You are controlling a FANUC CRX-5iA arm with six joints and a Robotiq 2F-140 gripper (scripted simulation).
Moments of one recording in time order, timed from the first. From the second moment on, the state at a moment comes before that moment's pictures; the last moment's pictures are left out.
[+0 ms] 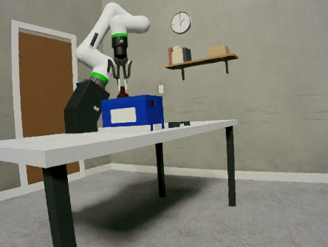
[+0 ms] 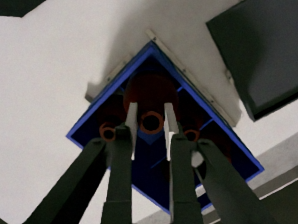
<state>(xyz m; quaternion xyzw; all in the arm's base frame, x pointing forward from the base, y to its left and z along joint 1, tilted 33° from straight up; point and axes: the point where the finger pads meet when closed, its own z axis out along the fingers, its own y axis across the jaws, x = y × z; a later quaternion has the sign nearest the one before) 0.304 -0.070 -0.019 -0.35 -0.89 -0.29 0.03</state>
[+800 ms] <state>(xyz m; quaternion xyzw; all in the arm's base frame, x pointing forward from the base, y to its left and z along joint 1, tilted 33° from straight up) 0.301 -0.082 0.000 -0.35 -0.89 -0.29 0.03</state>
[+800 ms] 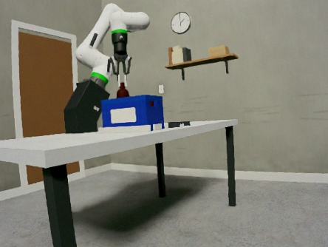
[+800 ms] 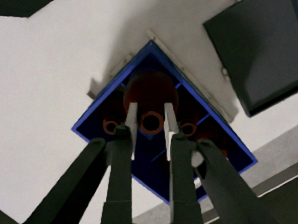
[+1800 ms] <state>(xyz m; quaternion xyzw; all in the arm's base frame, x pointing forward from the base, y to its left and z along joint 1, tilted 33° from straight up) 0.300 -0.086 0.006 -0.35 -0.89 -0.29 0.03</state>
